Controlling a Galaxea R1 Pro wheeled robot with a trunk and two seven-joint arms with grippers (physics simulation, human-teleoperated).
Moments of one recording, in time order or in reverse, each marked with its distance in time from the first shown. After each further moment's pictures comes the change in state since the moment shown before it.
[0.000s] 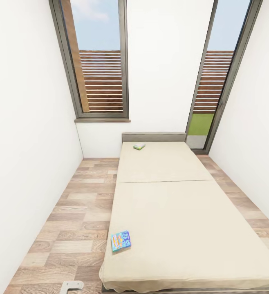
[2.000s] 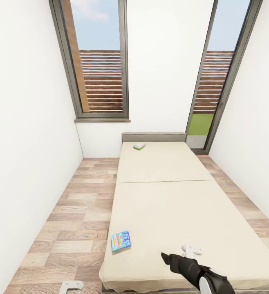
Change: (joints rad) left arm 0.000 0.003 0.001 0.000 0.000 0.000 -0.001; right arm 0.245 -0.011 -0.019 -1.196 -0.158 0.632 0.359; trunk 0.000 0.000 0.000
